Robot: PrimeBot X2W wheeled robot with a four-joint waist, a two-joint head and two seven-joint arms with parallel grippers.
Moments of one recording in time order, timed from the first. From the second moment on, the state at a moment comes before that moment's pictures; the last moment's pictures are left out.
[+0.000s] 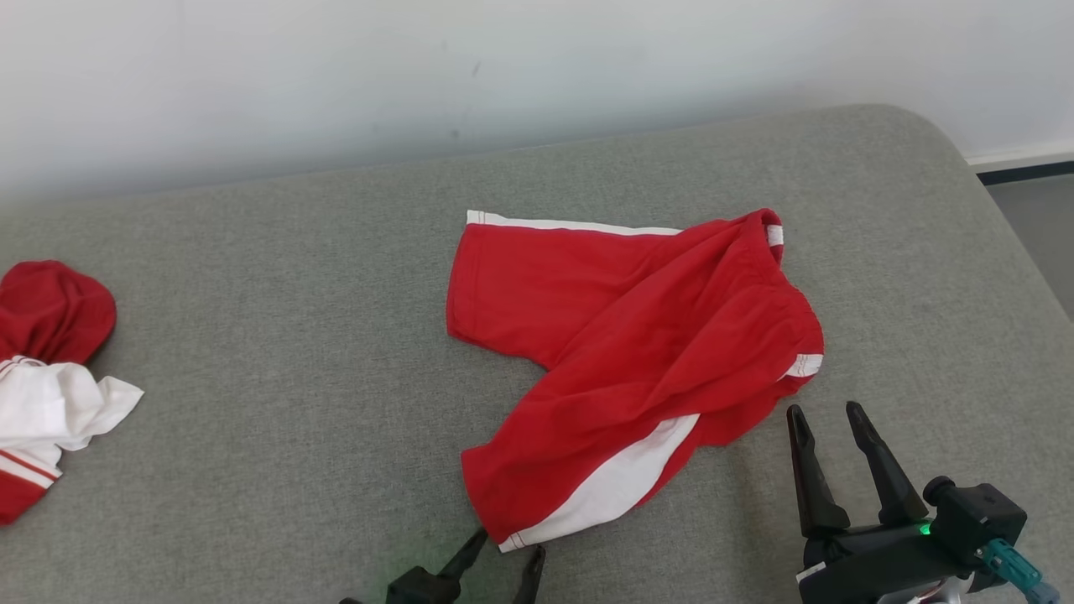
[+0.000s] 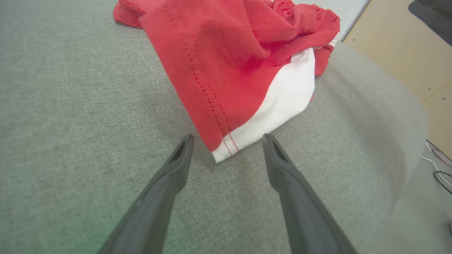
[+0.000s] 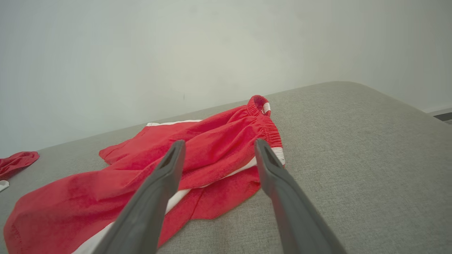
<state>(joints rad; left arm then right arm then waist) -0.16 0.05 -0.50 0.52 -0.29 -0.13 -0.26 -0.07 -0.18 0.11 0.20 0.38 0.13 -0.26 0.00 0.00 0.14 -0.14</state>
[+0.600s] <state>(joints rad) -0.16 0.08 -0.40 0.48 -0.29 -0.13 -0.26 -0.06 -0.19 0.08 0.21 0.38 0.13 -0.26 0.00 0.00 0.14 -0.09</state>
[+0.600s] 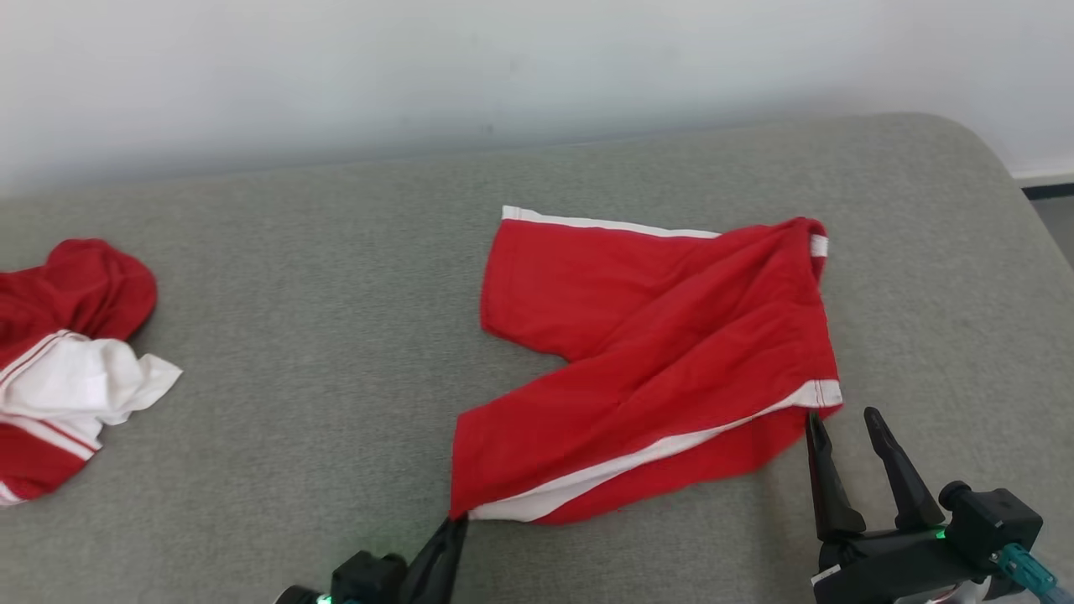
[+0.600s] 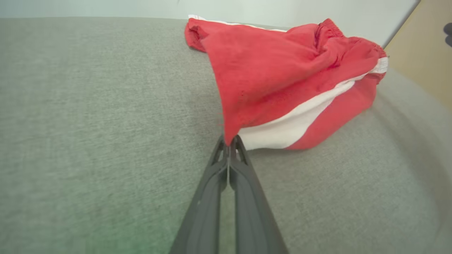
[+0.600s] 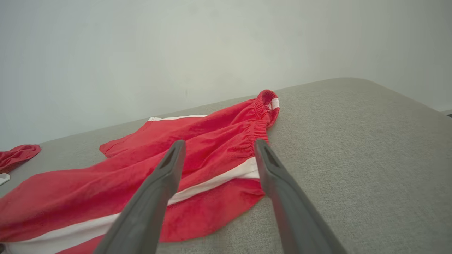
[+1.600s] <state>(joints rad) -0.06 0.12 -0.28 0.41 -0.29 -0.12 -0.26 -0.01 -0.32 0.22 0.28 0.45 0.13 -0.26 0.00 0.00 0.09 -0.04</state>
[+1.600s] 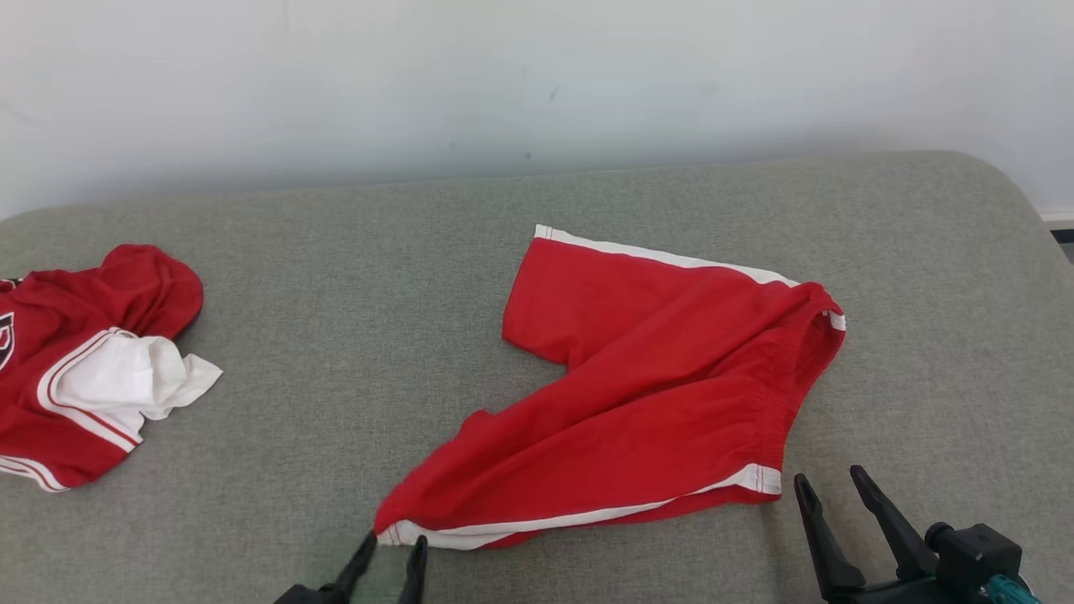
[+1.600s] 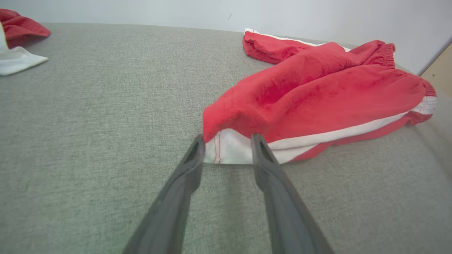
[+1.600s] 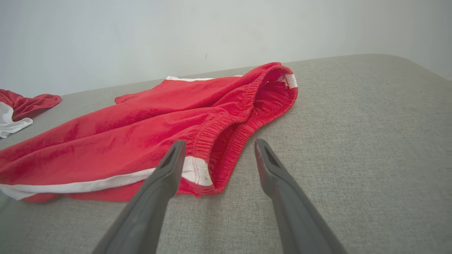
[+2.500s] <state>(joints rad) -0.13 0.15 -0.30 0.51 -0.29 -0.13 -0.26 -0.10 -0.37 0.38 0.39 0.44 0.13 -0.26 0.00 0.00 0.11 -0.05</state>
